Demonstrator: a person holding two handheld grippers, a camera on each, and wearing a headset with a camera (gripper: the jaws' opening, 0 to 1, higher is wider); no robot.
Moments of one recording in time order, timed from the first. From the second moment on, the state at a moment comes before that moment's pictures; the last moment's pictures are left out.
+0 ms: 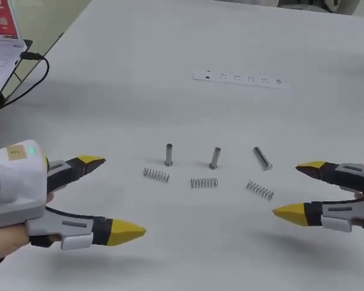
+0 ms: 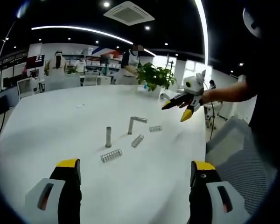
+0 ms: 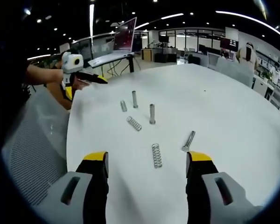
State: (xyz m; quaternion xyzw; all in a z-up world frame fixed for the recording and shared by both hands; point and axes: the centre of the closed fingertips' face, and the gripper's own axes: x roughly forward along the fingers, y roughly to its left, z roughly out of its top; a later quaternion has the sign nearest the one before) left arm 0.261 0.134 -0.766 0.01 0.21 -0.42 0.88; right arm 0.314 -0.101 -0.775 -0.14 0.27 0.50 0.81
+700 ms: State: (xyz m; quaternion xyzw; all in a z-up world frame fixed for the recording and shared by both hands) left arm 0.260 0.140 -0.768 0.00 0.22 -0.41 0.89; right arm 0.369 -0.093 -0.787 -0.17 0.32 0.47 0.81
